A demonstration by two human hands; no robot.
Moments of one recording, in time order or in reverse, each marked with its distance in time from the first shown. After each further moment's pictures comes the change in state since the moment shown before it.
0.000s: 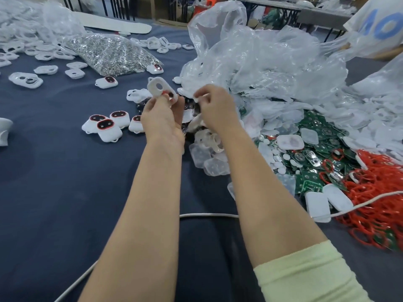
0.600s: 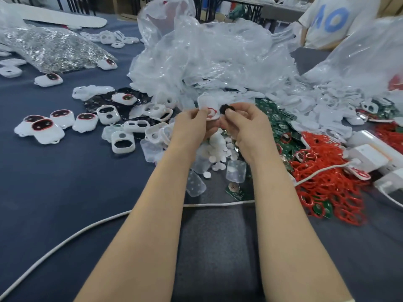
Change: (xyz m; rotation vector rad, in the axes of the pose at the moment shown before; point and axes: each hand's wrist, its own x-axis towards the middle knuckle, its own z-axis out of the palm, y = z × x) left_hand -0.043 -0.103 0.018 0.704 -0.460 -0.097; right_hand -0.069 0.077 -0.103 0.924 0.242 0.339
